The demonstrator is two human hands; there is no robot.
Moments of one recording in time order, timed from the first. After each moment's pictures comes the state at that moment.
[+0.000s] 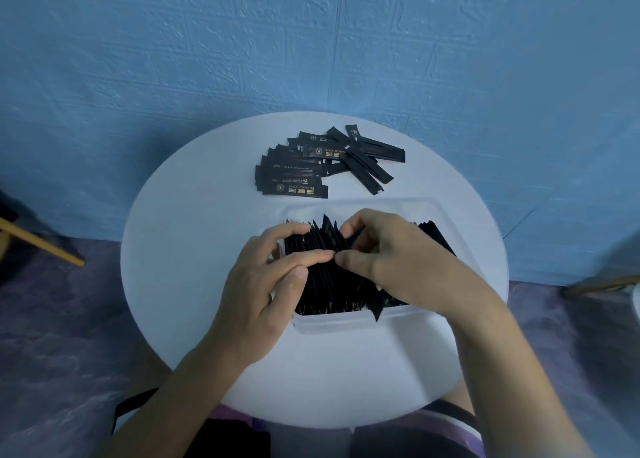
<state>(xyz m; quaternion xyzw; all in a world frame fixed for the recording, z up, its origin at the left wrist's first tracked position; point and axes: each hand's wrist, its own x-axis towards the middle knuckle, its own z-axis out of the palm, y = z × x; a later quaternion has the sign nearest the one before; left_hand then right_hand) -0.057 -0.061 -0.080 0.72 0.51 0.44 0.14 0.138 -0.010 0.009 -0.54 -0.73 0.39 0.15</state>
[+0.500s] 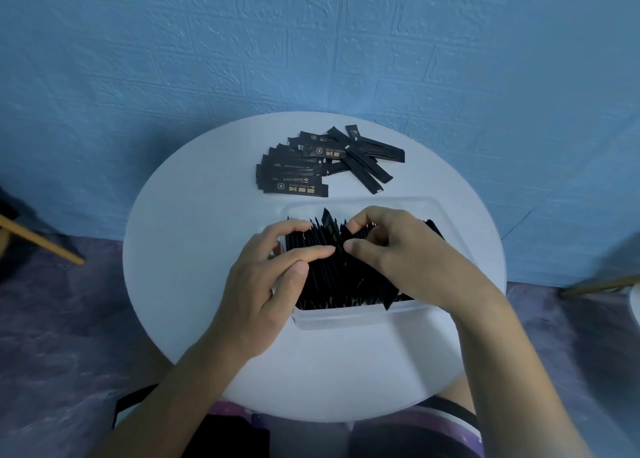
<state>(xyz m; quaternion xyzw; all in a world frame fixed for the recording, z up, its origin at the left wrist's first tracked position) -0.057 -0.061 -0.079 0.72 0.51 0.44 0.15 0.147 -0.009 0.004 -0.54 -0.73 0.37 0.18</state>
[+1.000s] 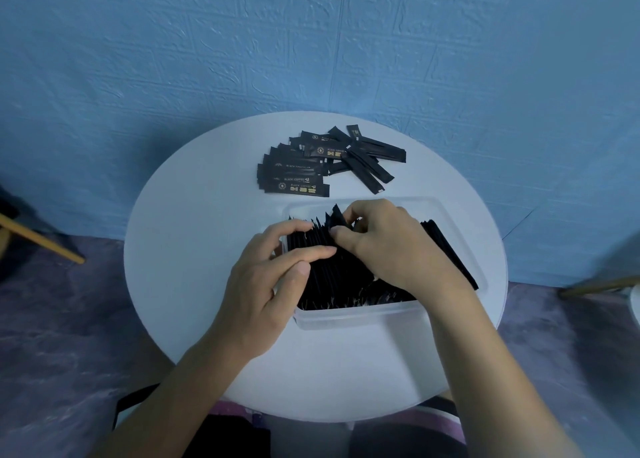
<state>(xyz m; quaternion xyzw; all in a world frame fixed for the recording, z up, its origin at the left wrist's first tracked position) -0.057 -0.061 -0.077 0.72 0.52 0.44 0.15 0.121 0.005 -0.002 -0.58 -0.75 0.27 0.17</state>
